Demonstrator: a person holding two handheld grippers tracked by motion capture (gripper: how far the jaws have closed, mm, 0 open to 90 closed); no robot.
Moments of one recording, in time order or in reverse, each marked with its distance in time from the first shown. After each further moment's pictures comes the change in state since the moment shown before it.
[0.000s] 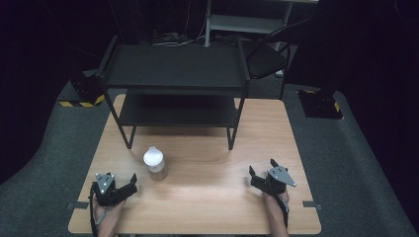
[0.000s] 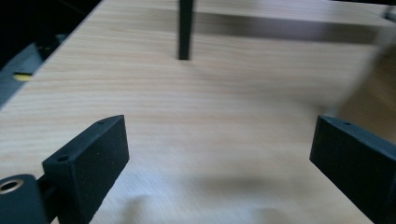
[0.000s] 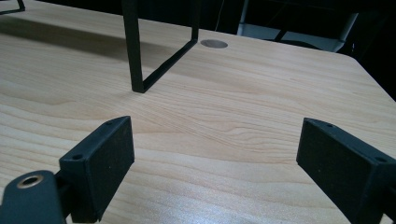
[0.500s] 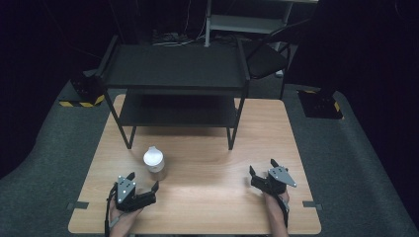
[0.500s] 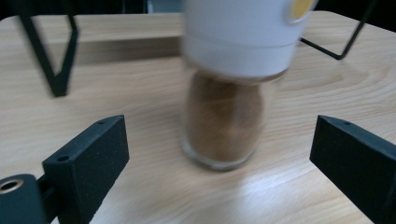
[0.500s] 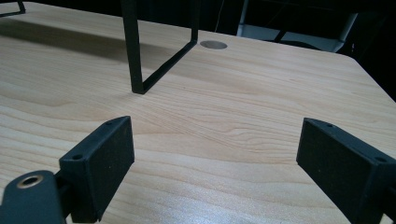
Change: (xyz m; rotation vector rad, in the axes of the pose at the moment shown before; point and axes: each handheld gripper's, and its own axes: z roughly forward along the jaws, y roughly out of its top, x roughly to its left) left arm -0.028 0.007 0.004 -0.051 -0.241 0.136; right arm 0.000 0.000 -0.001 -0.003 0.001 0.007
